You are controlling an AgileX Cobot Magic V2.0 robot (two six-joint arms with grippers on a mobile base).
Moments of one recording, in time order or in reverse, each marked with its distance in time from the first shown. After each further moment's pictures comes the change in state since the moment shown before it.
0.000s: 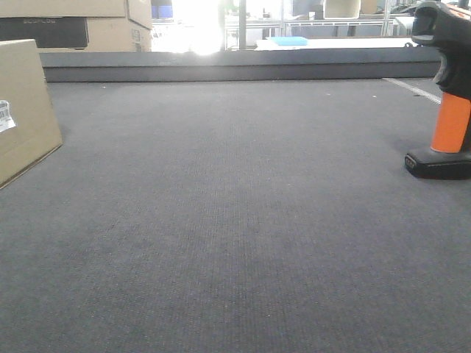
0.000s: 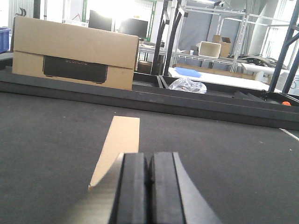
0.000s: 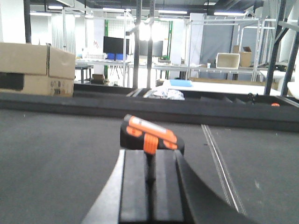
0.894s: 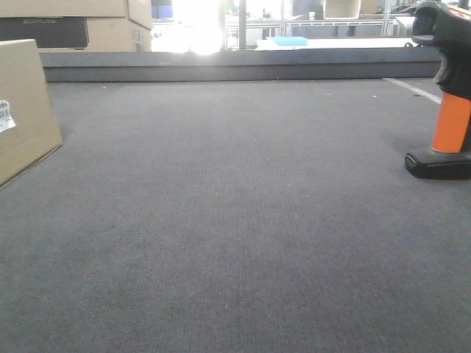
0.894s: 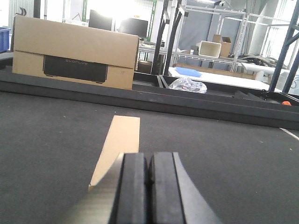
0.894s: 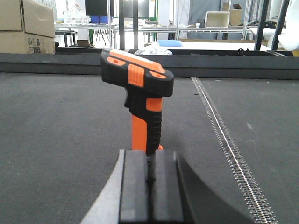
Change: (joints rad) left arm 0.000 0.000 0.002 0.000 0.000 0.000; right arm -0.057 -0.011 0.152 0.048 -0.014 -0.006
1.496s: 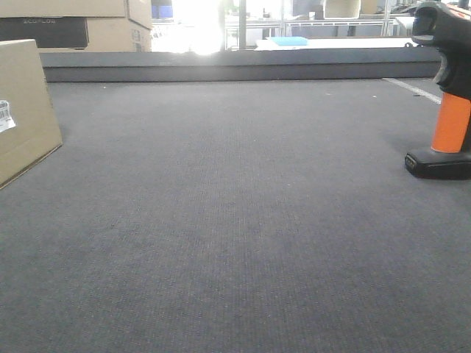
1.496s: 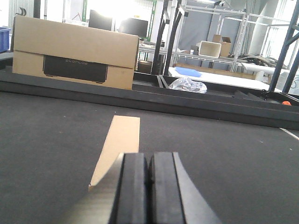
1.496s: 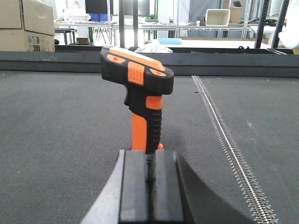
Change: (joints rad) left arm 0.000 0.000 0.000 0.000 0.000 0.000; right arm 0.000 0.000 0.000 0.000 0.004 0.000
